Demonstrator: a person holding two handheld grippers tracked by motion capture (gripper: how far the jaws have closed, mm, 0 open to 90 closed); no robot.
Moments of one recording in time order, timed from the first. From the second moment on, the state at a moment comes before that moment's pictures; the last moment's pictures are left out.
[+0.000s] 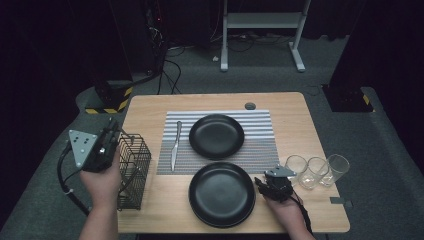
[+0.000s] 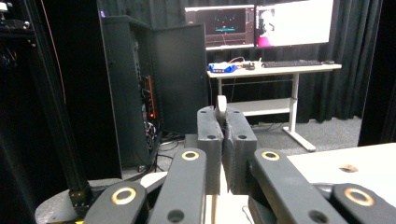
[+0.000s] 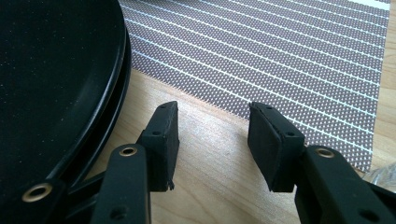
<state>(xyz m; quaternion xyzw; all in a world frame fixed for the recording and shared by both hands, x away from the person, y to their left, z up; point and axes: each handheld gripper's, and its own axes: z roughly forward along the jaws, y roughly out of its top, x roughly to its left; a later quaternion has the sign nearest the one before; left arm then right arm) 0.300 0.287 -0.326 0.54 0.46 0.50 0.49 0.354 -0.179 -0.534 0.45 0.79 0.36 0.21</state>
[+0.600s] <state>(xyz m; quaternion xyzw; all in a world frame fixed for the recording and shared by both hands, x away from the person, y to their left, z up) 0.300 0.275 -0.322 0.54 0.45 0.49 0.51 0.345 -0.185 -0.530 0.44 0.77 0.40 0.23</state>
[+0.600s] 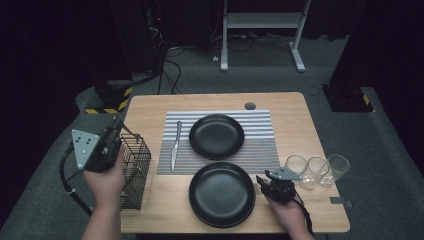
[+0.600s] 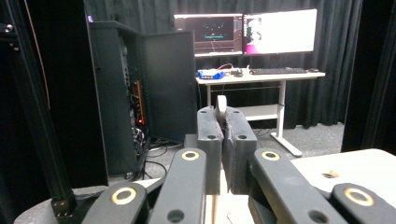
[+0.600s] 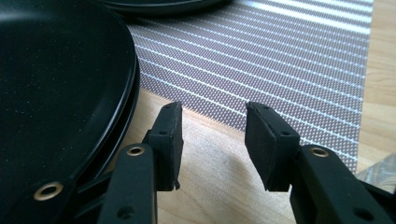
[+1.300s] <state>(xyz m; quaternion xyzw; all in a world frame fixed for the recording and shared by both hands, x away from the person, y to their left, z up) 0.306 0.237 -0.336 0.56 0.44 0.45 0.53 0.334 -0.186 -0.490 0.41 0.75 0.46 0.25</state>
